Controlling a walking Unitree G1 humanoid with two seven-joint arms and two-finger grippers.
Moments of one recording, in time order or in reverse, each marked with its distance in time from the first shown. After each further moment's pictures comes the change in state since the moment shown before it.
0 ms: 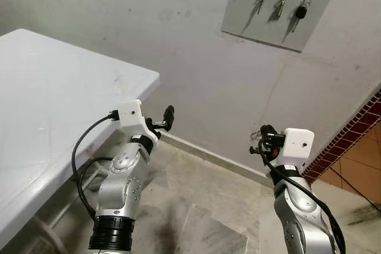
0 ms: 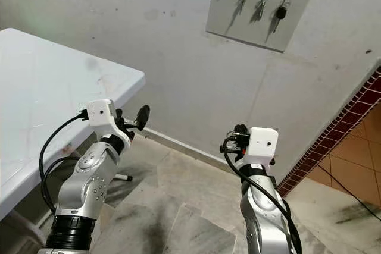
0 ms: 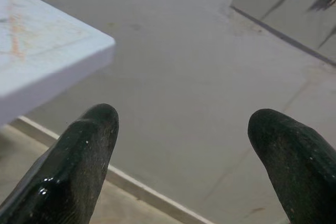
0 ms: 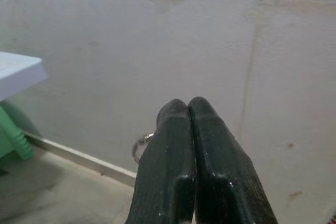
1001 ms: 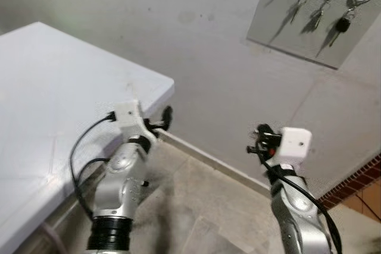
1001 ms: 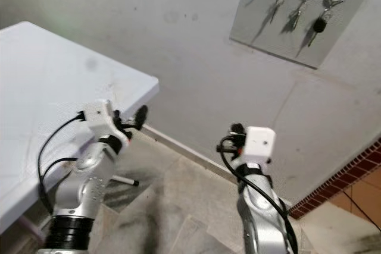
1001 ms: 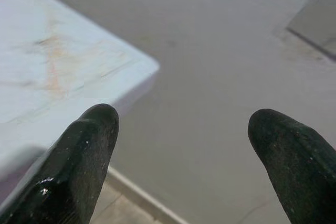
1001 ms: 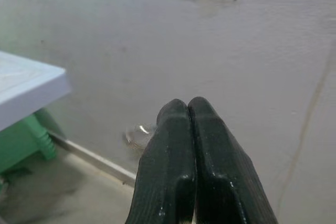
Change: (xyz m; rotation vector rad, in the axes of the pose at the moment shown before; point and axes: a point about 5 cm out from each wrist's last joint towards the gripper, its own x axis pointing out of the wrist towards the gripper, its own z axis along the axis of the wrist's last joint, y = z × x) left arm -0.002 0.012 0.004 -0.013 -0.009 0.035; right arm 0.000 0.014 0.003 0.022 -0.012 0.042
